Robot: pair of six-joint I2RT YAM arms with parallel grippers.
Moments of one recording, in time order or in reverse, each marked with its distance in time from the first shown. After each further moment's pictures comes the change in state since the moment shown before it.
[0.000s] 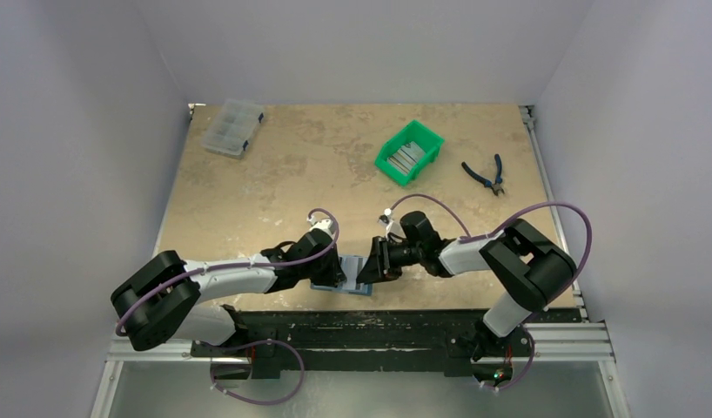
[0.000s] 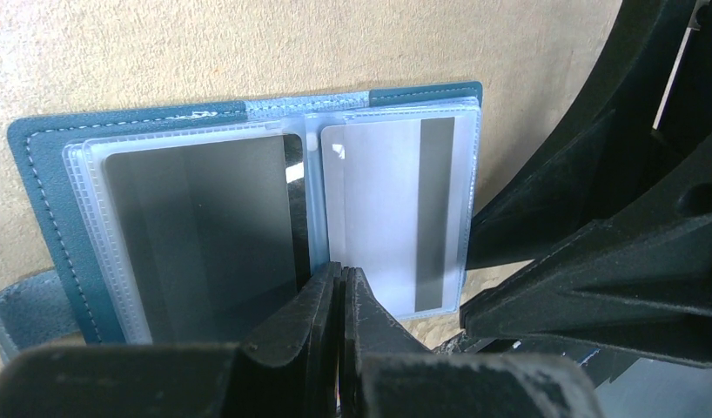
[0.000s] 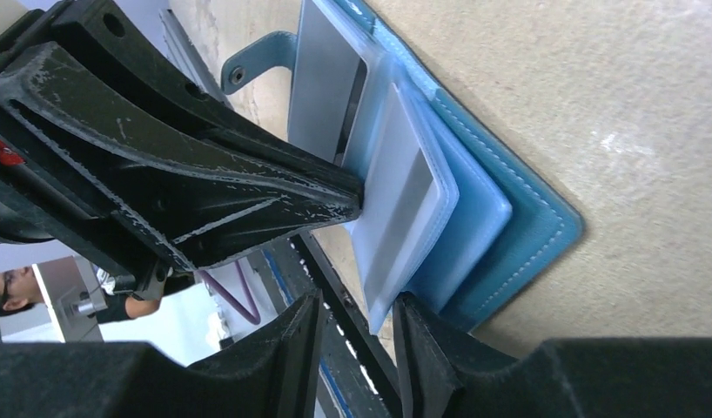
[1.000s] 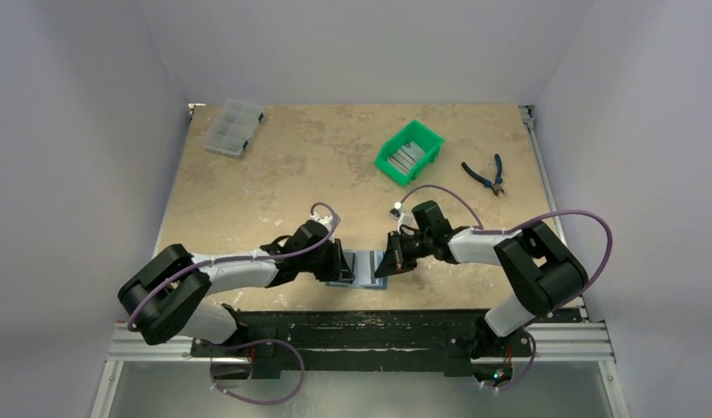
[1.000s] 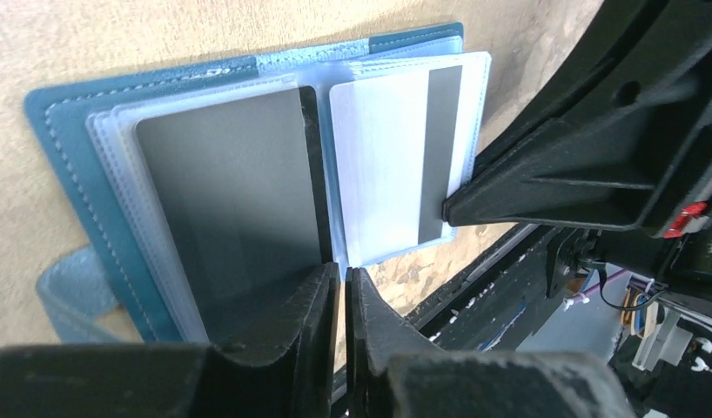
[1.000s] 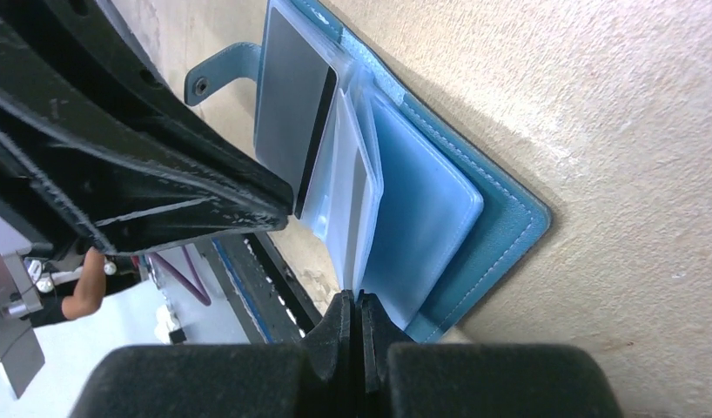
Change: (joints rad) left arm 0.087 0.022 -0.006 0.113 0.219 -0.025; right arm -0.132 -0.056 0.074 -0.330 -0.031 -0.278
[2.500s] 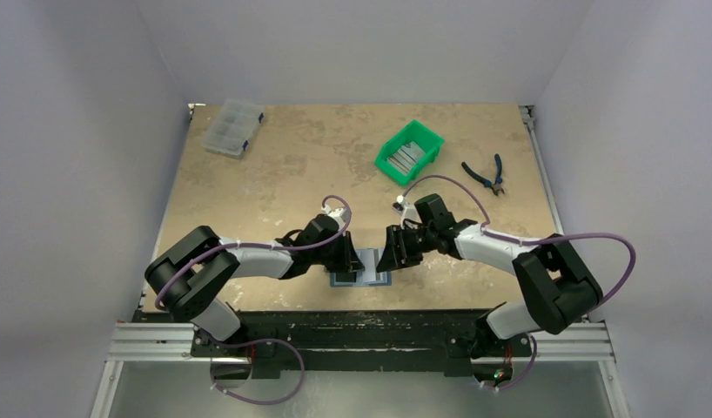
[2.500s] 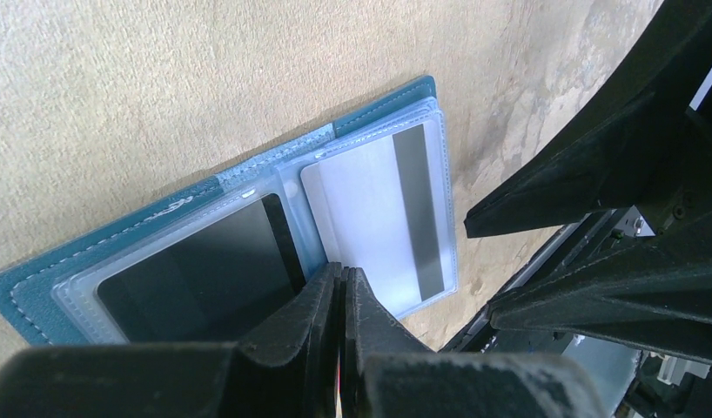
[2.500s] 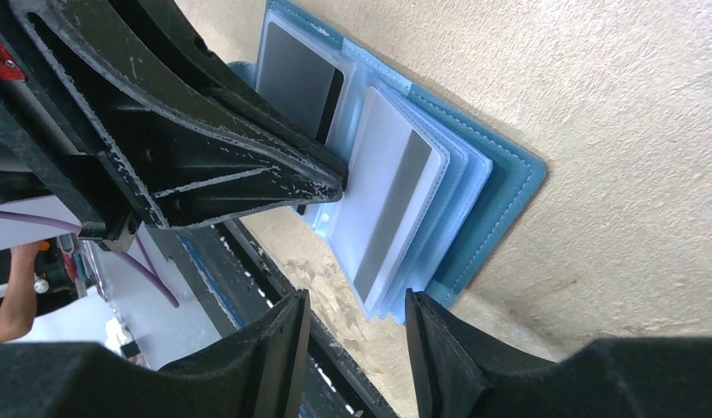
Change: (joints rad) left arm 0.003 0.212 0.078 0.170 -0.005 0.053; right arm -0.013 -0.119 0.074 -0.244 0.108 -0.126
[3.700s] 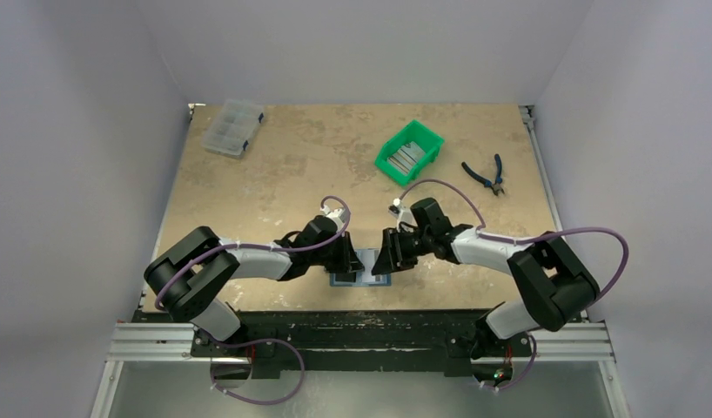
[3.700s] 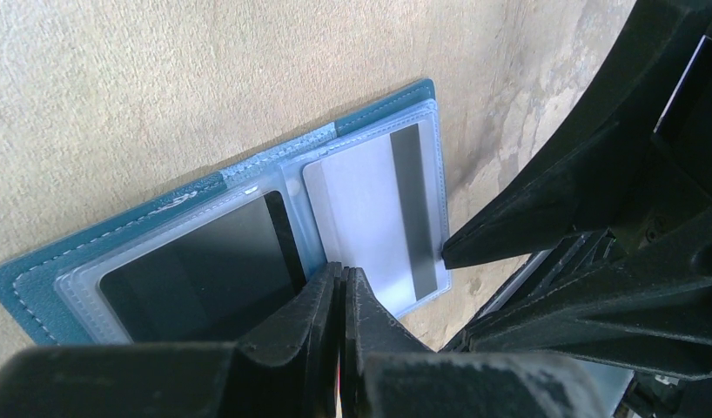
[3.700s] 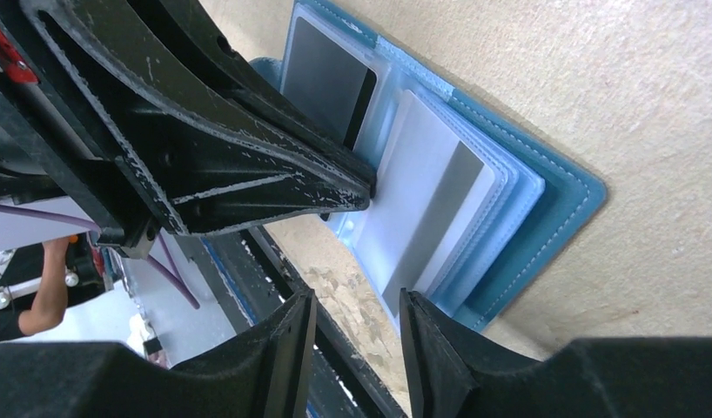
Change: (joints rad) left arm 0.002 -0.004 -0.024 0.041 0.003 -0.002; right arm 0.041 0.035 -0.027 0.118 -0.026 0.088
